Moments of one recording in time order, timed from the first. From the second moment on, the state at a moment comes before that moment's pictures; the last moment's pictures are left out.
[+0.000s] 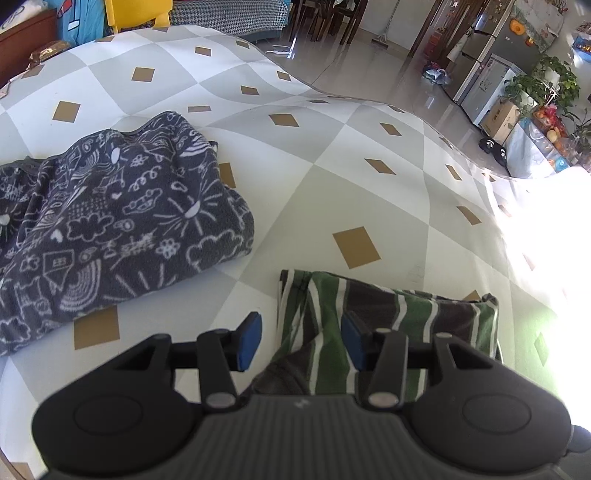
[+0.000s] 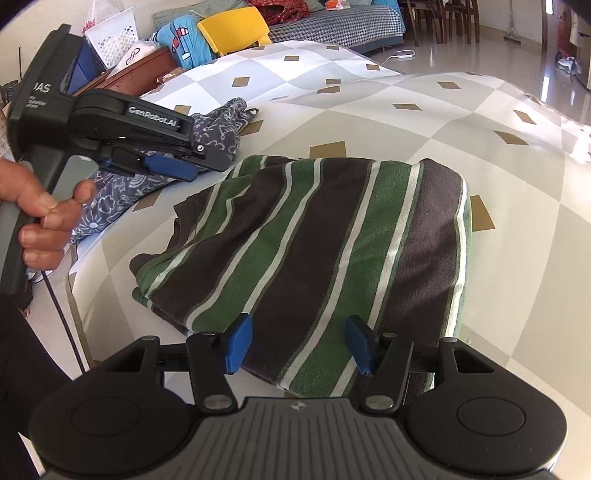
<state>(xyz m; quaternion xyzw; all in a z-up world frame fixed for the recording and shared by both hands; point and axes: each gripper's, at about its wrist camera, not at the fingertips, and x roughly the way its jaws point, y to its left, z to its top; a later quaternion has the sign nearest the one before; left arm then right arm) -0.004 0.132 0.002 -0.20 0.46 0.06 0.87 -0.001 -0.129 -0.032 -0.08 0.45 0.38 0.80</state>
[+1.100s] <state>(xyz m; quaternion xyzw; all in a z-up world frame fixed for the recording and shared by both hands) -0.037 0.135 -0.019 -0.25 0.45 0.13 0.85 -0.010 -0.127 -0.035 -0.11 0.42 0.39 0.81</state>
